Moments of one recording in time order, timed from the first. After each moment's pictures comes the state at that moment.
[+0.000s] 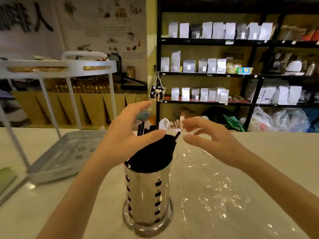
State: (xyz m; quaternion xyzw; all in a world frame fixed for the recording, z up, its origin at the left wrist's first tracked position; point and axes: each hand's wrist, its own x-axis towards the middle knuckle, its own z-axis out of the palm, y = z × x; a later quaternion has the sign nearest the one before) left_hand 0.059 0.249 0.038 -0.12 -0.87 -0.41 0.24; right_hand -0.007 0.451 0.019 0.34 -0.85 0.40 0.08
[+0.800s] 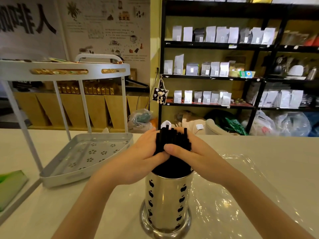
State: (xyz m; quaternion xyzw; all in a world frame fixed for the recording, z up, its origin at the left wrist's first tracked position) left_hand 0.055 0.212 0.017 -0.25 -0.89 -0.39 0.05; right_hand 0.022 0.373 0.009 0.36 -0.76 0.54 -0.04
